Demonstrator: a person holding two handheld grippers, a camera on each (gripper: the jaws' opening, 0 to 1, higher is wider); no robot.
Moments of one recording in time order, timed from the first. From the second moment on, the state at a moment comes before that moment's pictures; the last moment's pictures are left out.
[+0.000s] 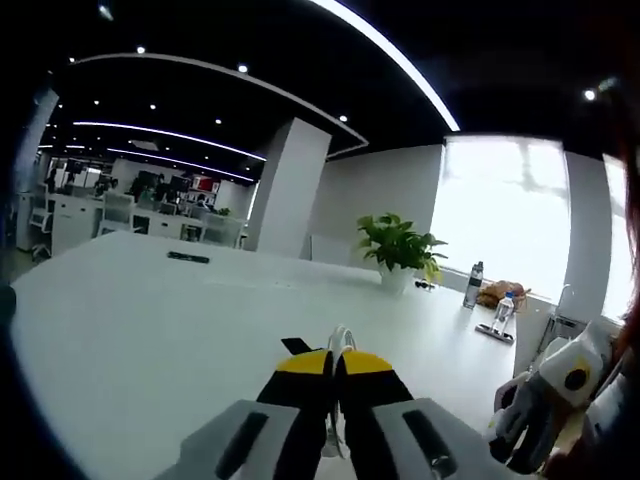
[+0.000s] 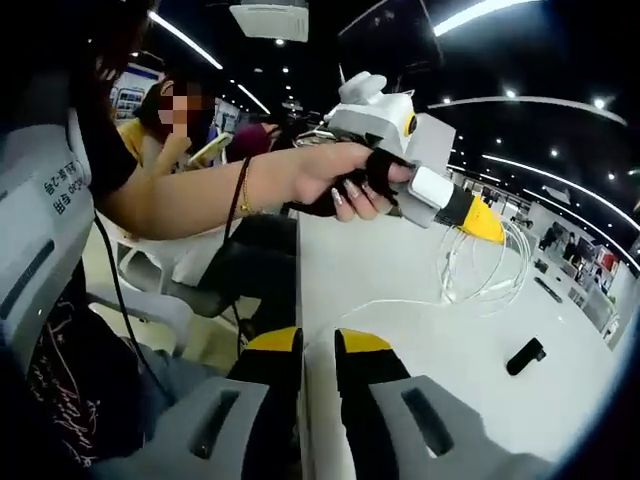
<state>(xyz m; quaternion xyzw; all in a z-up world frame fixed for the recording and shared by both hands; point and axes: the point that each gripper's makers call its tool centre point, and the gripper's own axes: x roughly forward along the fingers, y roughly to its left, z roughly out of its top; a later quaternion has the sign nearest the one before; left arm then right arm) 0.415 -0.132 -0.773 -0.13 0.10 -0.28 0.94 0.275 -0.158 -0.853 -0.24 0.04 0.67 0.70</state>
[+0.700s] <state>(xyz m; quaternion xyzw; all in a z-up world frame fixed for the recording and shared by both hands) 0.412 -0.129 -0.766 -0.13 0.08 -0.28 0.95 0.271 -0.150 -0.844 -0.15 0.09 0.68 0.71</state>
